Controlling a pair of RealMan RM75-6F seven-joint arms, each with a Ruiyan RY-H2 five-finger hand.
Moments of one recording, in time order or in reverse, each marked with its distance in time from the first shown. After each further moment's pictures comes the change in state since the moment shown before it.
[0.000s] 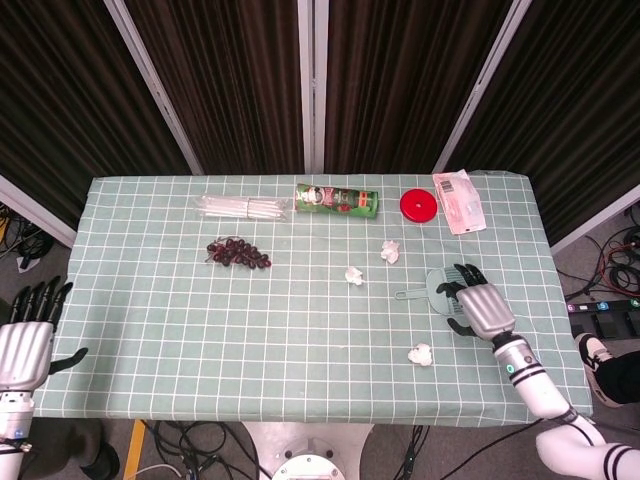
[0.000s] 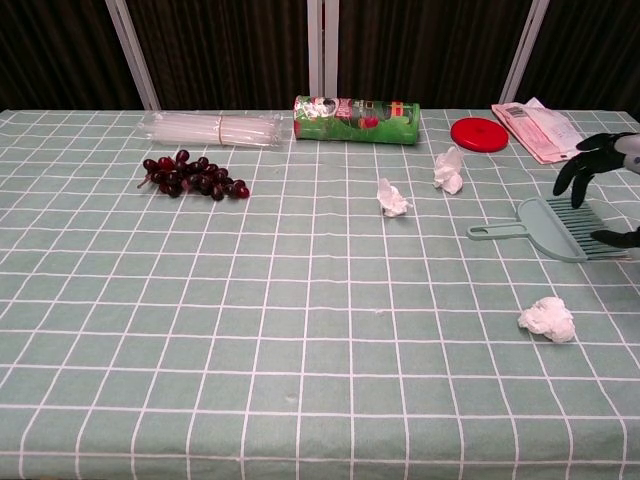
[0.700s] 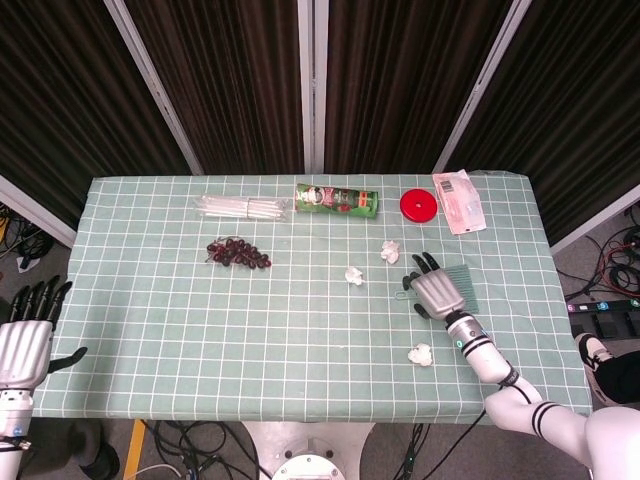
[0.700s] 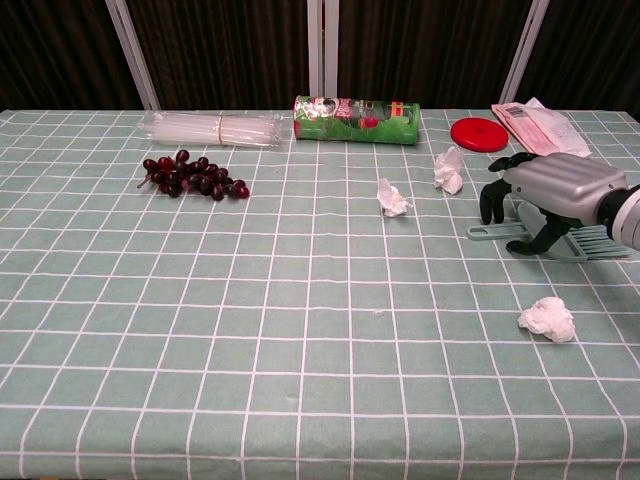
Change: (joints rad) left arm -0.005 -0.003 -0.004 0.016 -0.007 -0.012 -0.022; right arm 0.173 -0.300 -0.025 0.387 -0.015 -0.078 -0.052
